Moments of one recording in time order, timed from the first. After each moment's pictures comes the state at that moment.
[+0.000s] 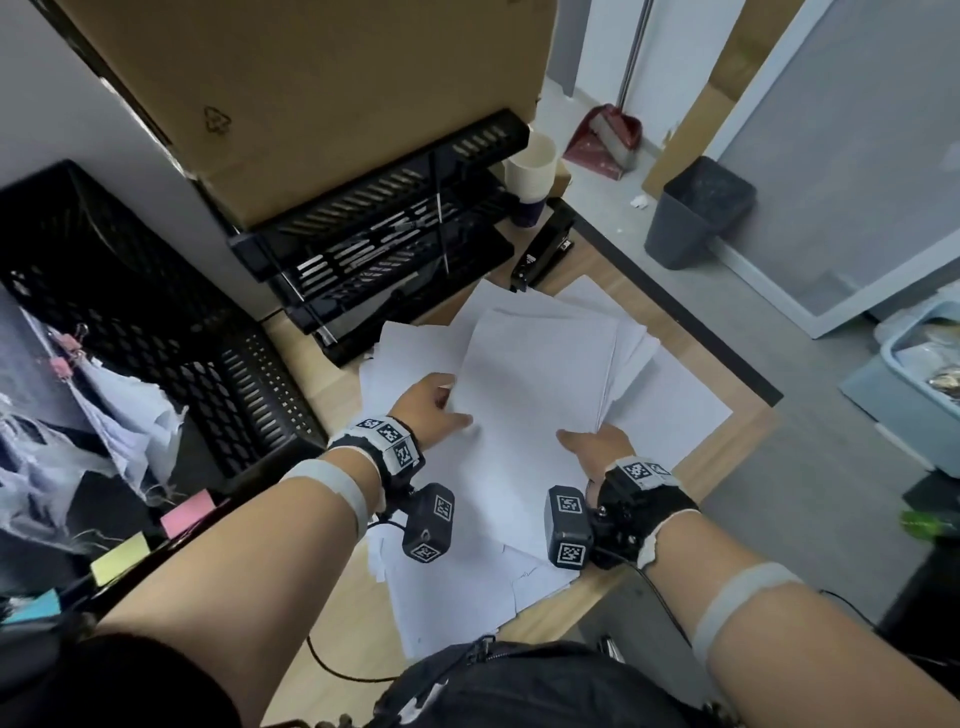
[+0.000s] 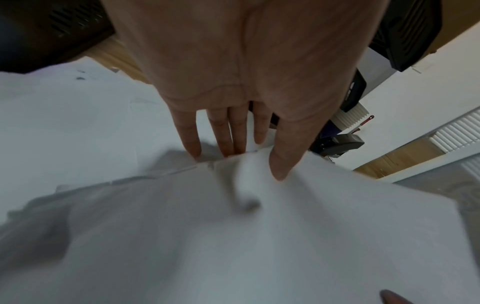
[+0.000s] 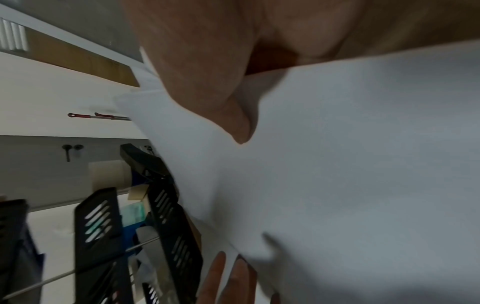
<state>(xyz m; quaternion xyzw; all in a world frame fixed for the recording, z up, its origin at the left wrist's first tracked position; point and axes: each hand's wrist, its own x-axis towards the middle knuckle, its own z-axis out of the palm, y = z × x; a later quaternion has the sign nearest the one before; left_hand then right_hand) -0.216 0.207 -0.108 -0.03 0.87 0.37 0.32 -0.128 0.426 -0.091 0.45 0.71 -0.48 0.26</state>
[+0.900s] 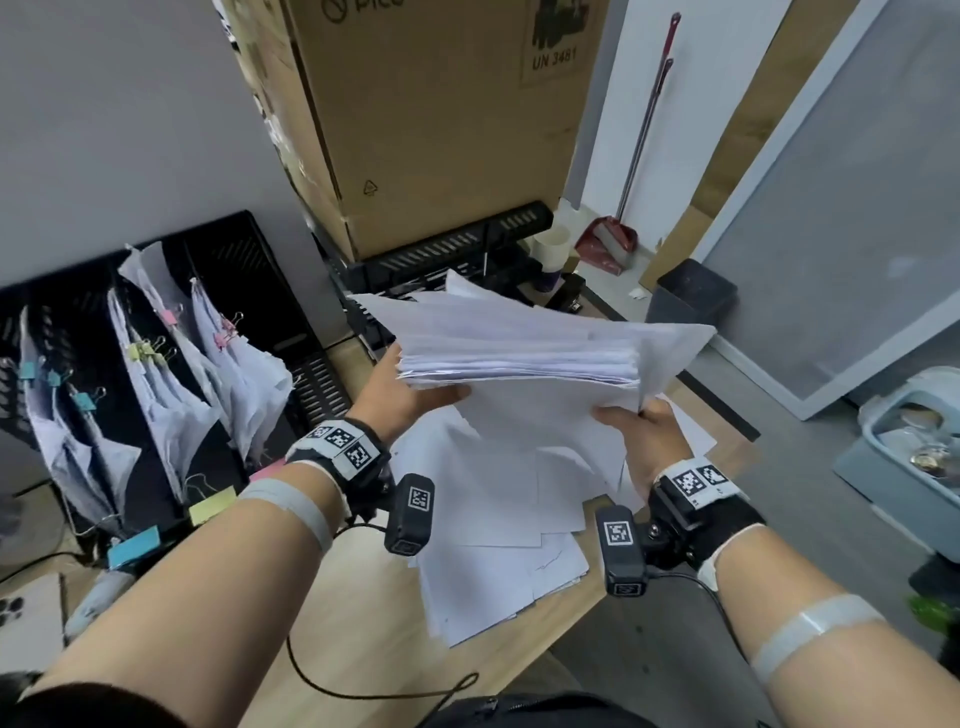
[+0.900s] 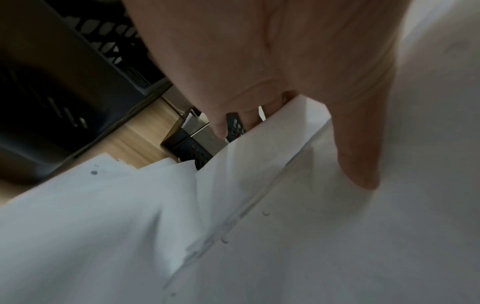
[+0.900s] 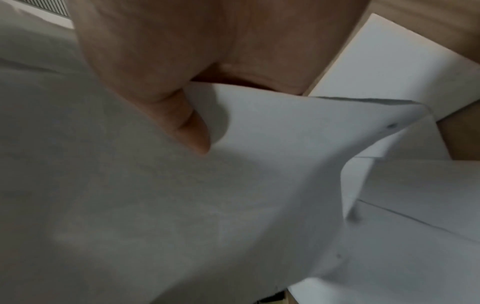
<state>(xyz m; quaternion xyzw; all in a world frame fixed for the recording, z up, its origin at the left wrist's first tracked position) -0.167 0.139 0.016 0.08 0.75 0.64 0.12 -0.075 0.407 0.037 0.30 0.71 -0.63 0.01</state>
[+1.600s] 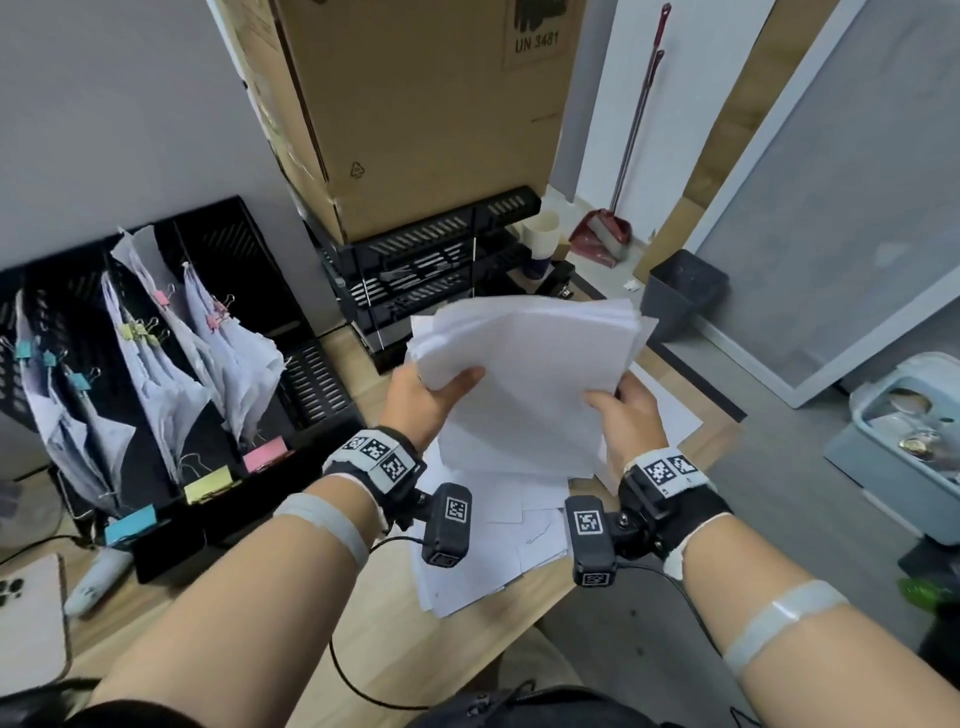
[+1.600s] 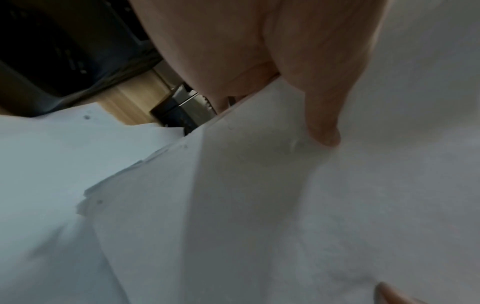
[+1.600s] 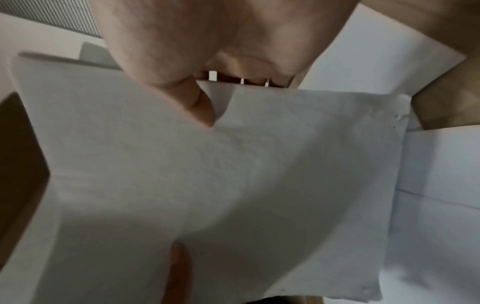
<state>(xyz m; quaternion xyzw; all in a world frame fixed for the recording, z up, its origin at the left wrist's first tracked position) -0.120 0.182 0.013 0.04 0.72 0.69 0.05 -0.058 0.400 0.025 0.26 0.70 -0.66 -0.06</state>
